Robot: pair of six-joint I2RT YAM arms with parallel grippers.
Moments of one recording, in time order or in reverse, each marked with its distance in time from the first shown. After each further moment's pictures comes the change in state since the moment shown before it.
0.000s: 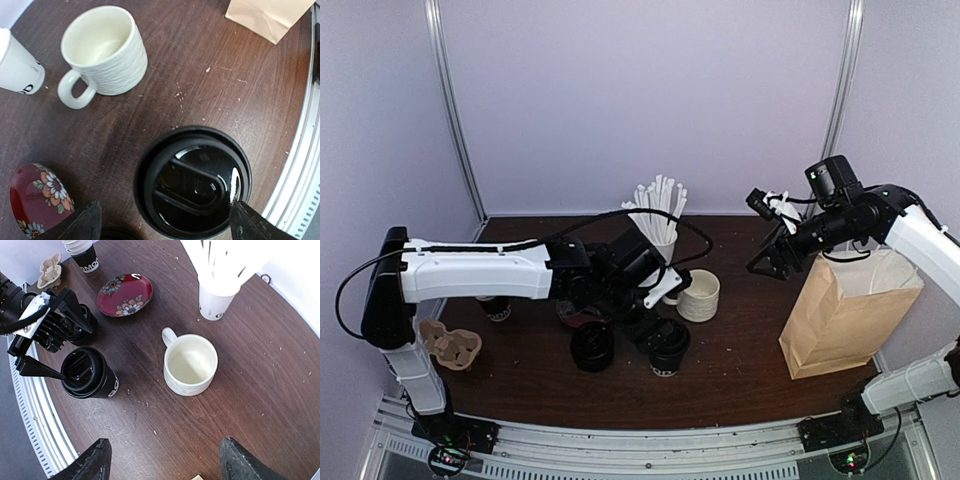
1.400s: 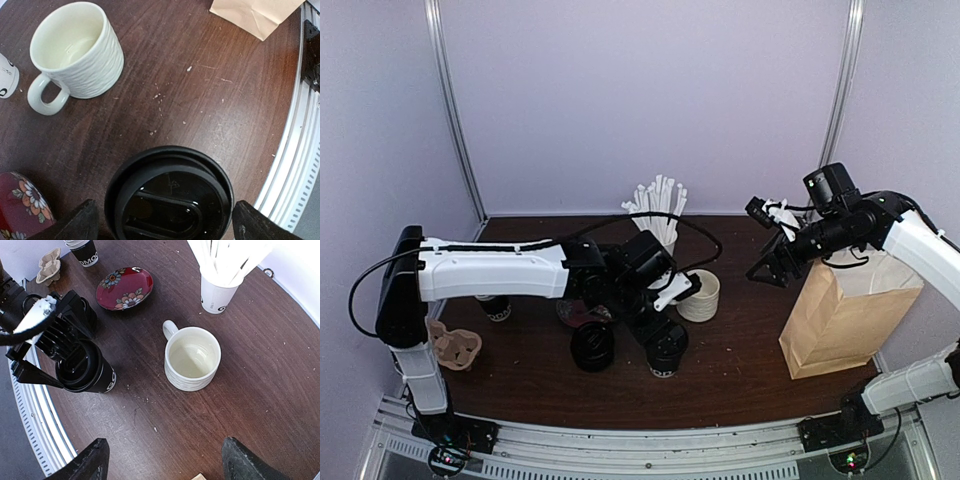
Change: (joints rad) left arm 0.000 0.085 0.078 -0.029 0.098 -0.023; right arm -0.012 -0.011 -0.063 0.023 0.003 -0.010
